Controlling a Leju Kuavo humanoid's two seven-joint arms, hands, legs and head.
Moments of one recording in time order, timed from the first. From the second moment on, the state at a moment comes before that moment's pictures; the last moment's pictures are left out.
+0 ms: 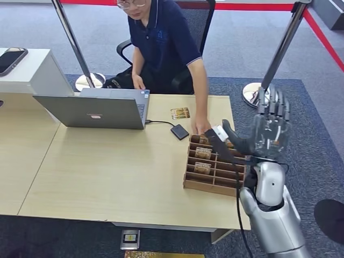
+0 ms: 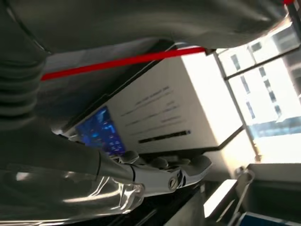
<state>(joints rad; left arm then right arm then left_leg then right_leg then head) -0.08 -0.24 1.07 -0.21 -1.17 0.50 -0.05 -0.29 -0.04 0.35 -1.42 1.51 -0.47 0.31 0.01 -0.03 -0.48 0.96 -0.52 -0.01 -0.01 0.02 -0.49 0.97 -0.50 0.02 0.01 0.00</state>
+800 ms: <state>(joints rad) -0.08 -0.26 1.07 -0.21 -1.16 0.48 -0.10 -0.02 0.08 -0.92 -0.82 0.74 -0.46 -0.08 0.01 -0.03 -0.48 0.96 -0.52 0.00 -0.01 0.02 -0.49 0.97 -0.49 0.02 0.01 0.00</state>
